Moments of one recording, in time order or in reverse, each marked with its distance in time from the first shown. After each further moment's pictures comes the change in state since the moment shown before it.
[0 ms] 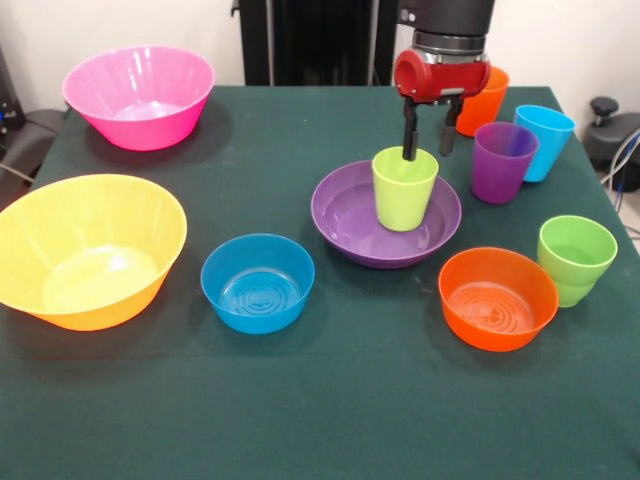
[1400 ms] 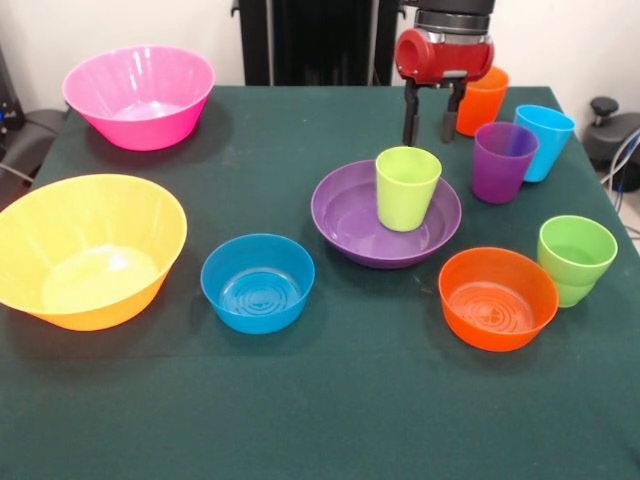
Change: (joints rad) arm 0.001 -0.021 -0.032 0.010 -0.009 0.000 0.000
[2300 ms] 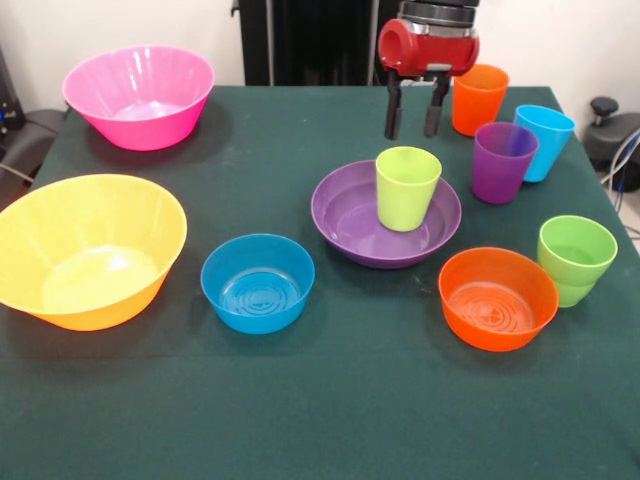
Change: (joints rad) arm -0.020 0.006 -0.018 0.007 -0.006 0.000 0.000
